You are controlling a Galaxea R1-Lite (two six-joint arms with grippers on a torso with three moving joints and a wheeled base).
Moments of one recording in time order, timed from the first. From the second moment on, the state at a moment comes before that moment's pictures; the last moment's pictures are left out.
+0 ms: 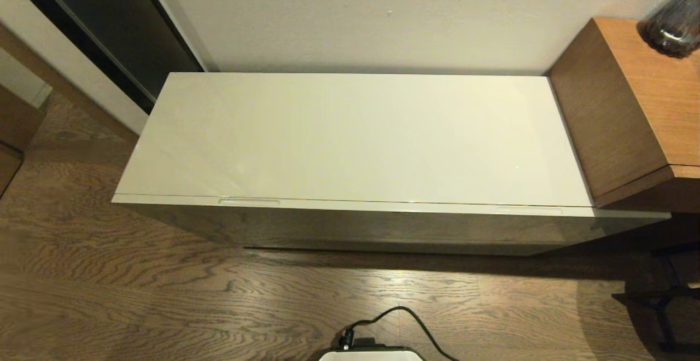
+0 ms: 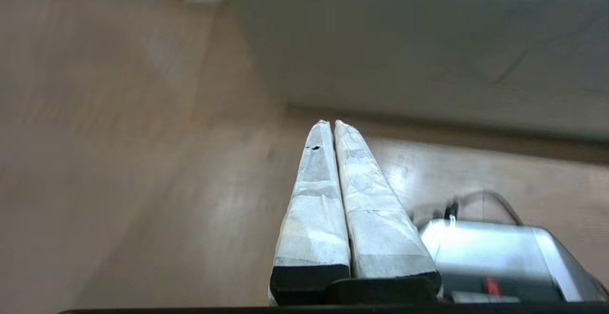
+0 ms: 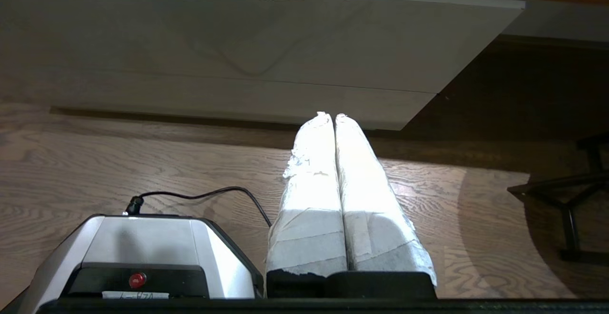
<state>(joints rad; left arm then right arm) 0.00 0.00 -0.16 0.20 0.10 -0.03 0.00 0.00 0.00 0.00 0.02 -0.06</state>
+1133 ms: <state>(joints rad) 0.00 0.00 0.00 -0.05 0.00 -0.05 0.00 0.00 0.00 0.00 0.02 -0.06</state>
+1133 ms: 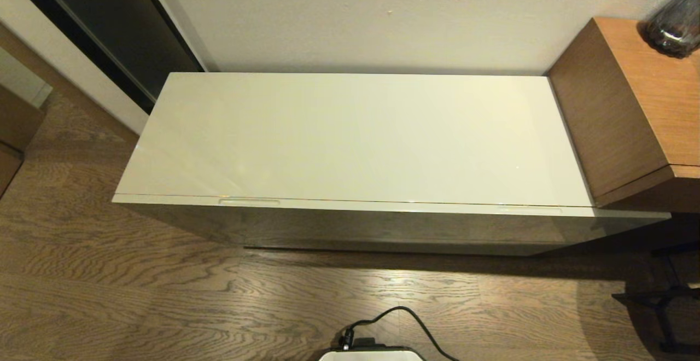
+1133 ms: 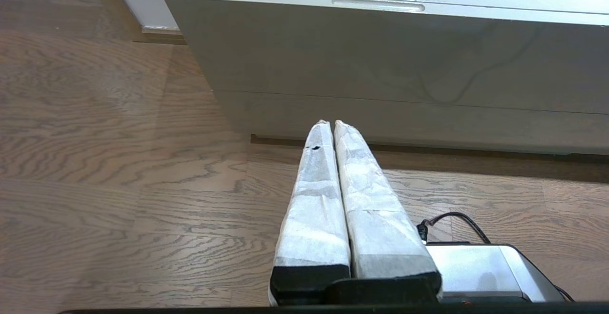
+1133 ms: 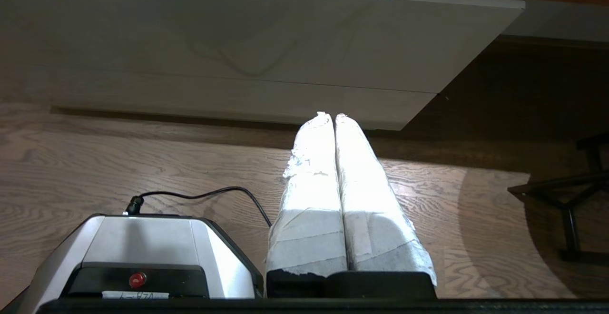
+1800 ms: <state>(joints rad) 0.00 0.00 0.00 -0.05 0.00 -0.05 0.00 0.00 0.00 0.00 0.02 -0.06</state>
